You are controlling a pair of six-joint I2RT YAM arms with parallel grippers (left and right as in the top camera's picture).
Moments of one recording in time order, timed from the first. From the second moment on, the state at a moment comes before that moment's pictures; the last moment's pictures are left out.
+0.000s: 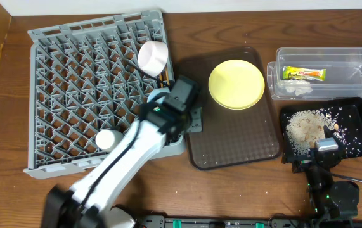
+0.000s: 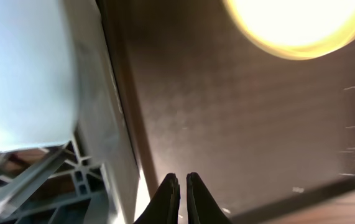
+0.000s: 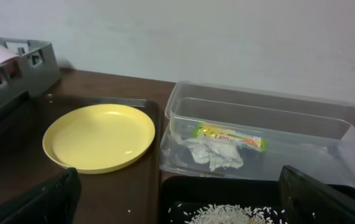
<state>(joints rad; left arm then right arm) -0.56 1.48 1.11 -0.80 0.01 -0.59 0.10 0.01 0.01 -0.07 -0.05 -0.06</state>
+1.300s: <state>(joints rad) -0.36 1.53 1.11 -0.87 -0.02 -0.57 0.10 0.01 0.01 -0.07 -0.05 -0.06</state>
